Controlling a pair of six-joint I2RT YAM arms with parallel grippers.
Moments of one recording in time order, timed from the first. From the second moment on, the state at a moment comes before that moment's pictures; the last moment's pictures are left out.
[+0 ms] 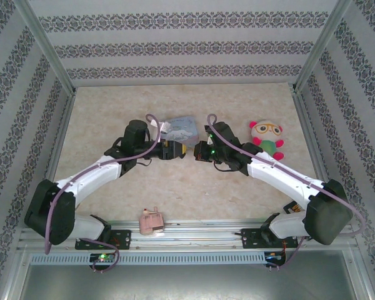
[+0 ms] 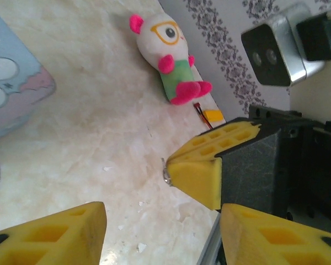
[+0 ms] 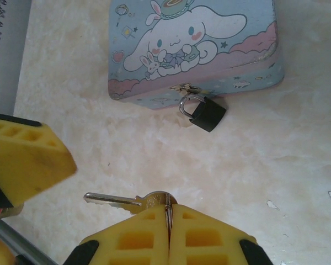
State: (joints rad) left arm -0.48 1.37 0.83 0.06 0.67 -0.55; right arm 0.68 1.34 0.97 -0.39 -0.15 0.77
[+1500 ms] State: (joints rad) left arm -0.52 1.40 0.95 -0.09 0.62 -0.33; right arm 0.66 1.19 0.89 -0.37 -0.09 0.76
